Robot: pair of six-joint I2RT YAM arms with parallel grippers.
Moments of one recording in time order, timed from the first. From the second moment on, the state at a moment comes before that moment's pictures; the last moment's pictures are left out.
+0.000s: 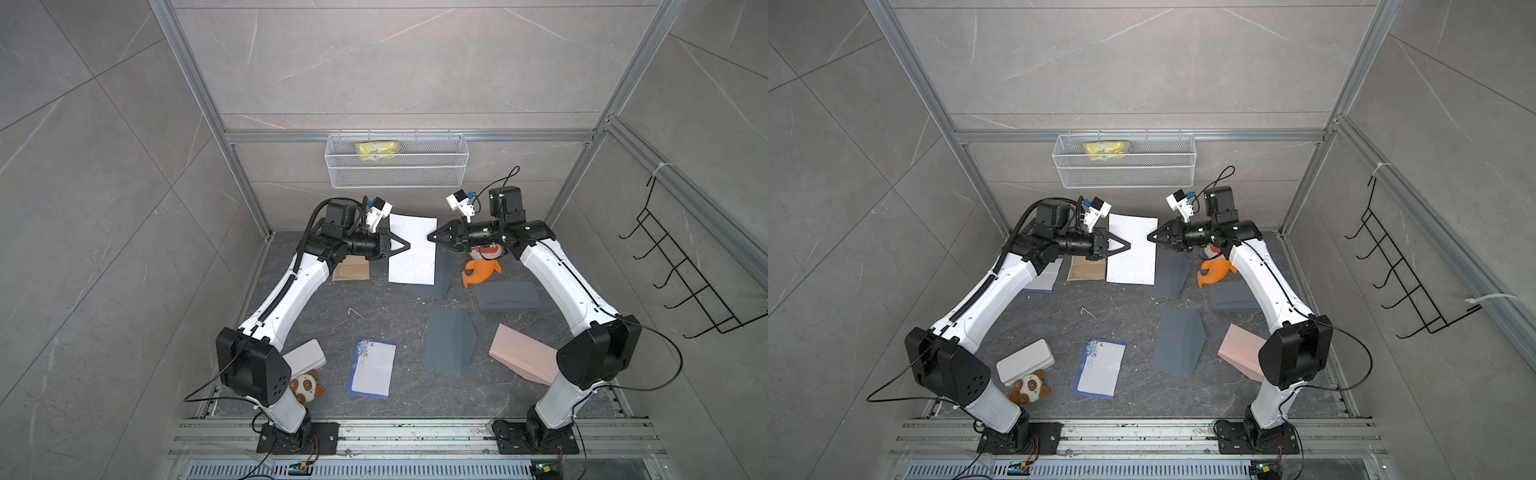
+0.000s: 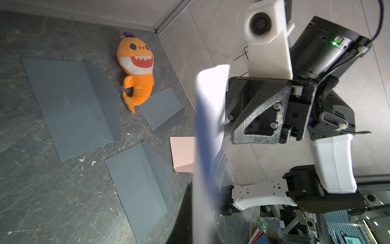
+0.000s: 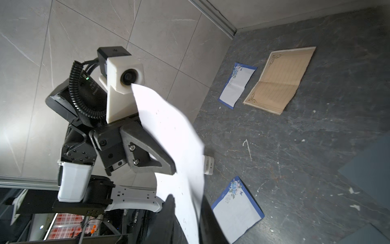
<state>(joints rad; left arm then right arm) -0.40 1.64 1.67 -0.58 0.87 -0.49 0.29 1.74 1.81 -0.67 -1.00 0.49</state>
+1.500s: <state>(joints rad) -0.77 2.50 2.21 -1.42 -0.63 -0.31 0.44 1.11 1.27 -0.87 -0.19 0.48</state>
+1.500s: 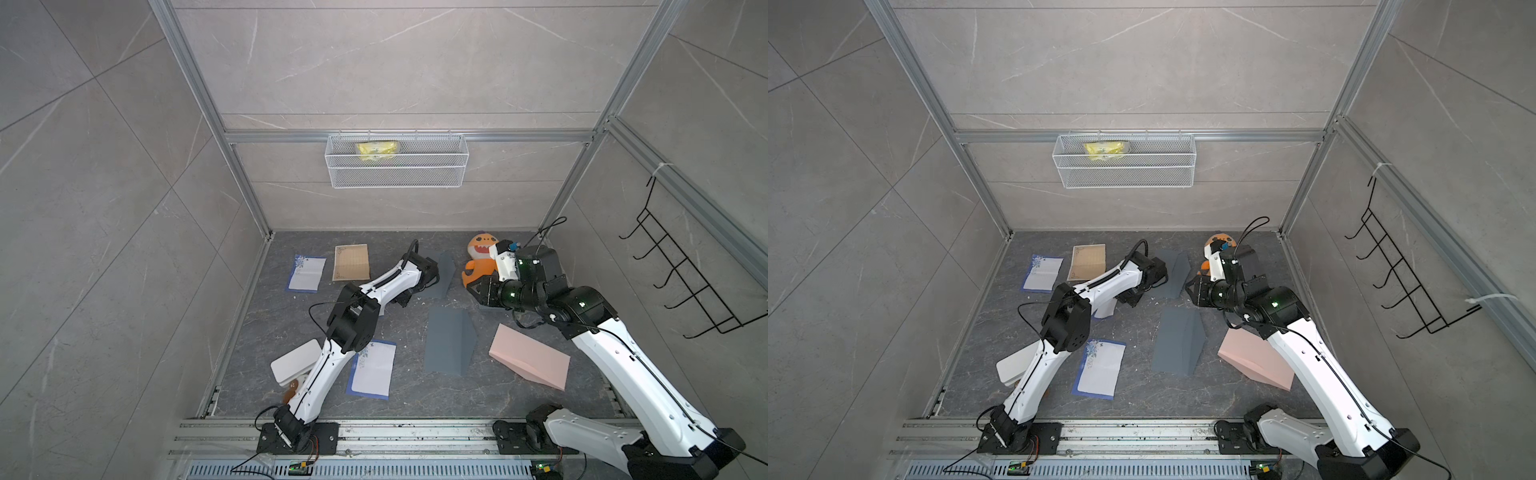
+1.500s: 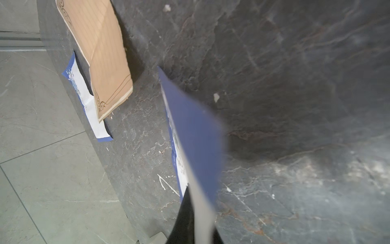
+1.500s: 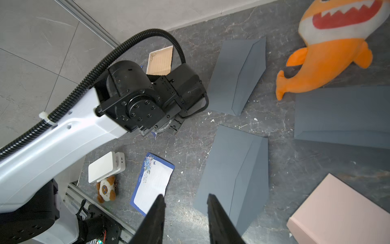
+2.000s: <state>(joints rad) -0.78 2.59 2.28 -1.40 -0.62 -0.35 0.44 1.05 1.10 -0.83 -0.24 0.68</state>
